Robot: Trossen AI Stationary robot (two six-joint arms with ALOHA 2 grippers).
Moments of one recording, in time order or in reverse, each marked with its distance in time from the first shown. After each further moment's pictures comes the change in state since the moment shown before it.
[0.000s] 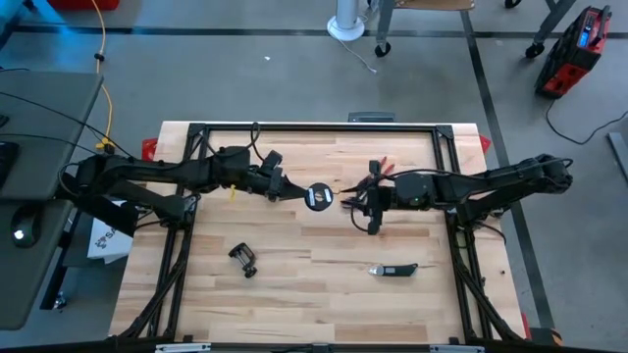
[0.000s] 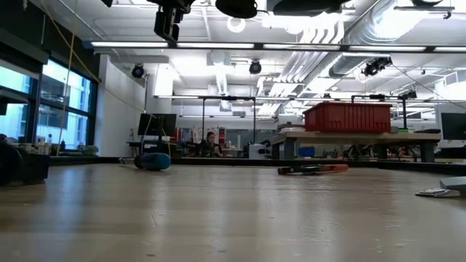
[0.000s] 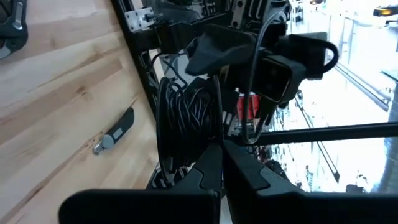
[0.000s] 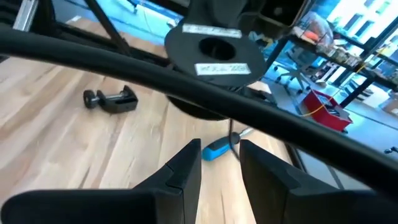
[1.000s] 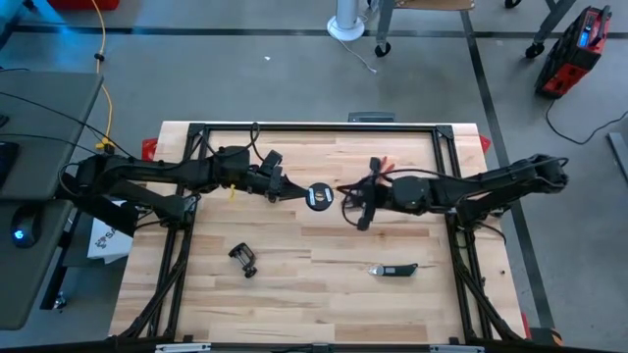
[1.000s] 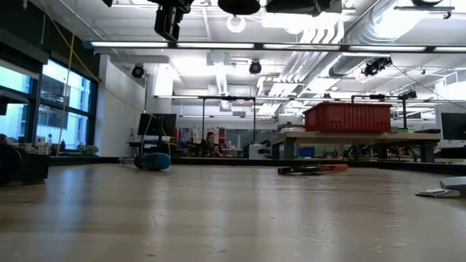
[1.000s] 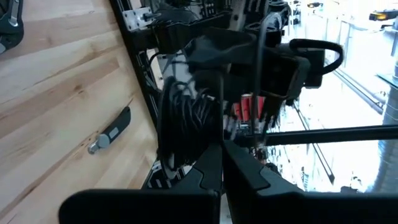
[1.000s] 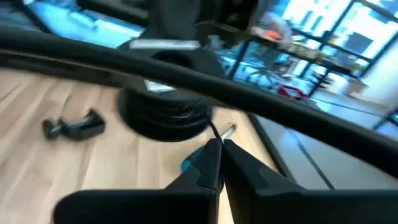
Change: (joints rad) left arm -0.002 0.000 0.000 0.008 -0.001 -0.020; right arm 0.031 0.042 0.000 0.135 0.179 0.081
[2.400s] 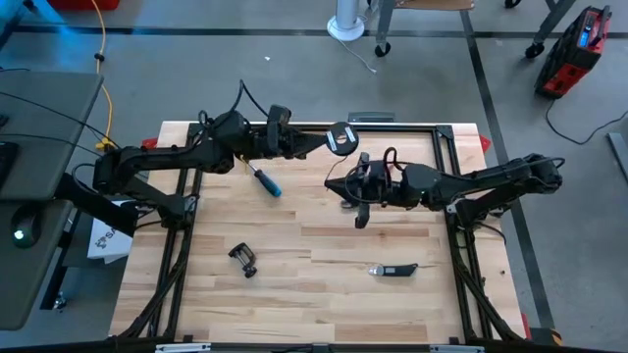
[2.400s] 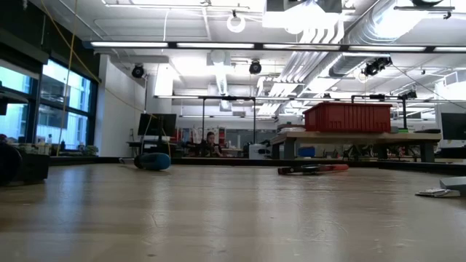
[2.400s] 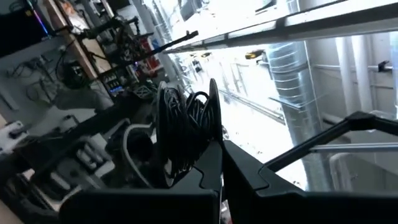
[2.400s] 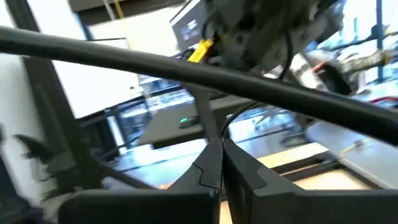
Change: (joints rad) left arm 0.121 0.186 0.312 0.348 -0.003 0.121; right arm -0.029 0.080 0.093 0.351 -0.238 0.460
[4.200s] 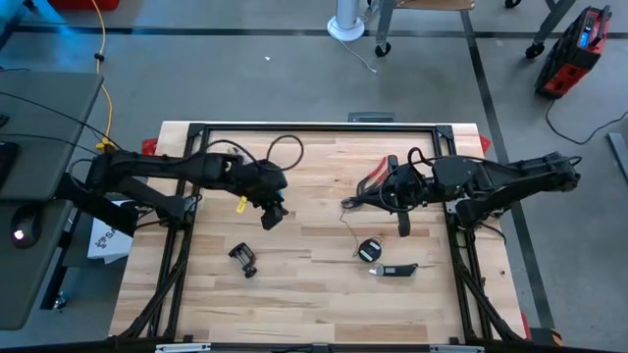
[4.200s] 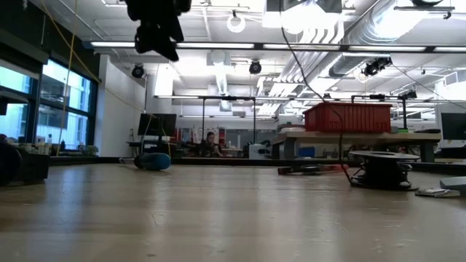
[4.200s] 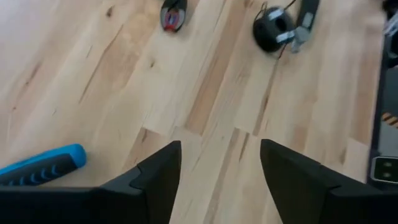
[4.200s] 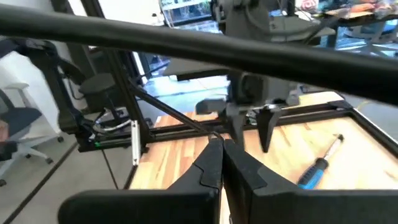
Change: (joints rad) left arm -0.189 -0.040 -0.001 -1.309 -0.184 0.800; right arm 0.055 -0.257 0.131 -0.687 -0.088 -0.017
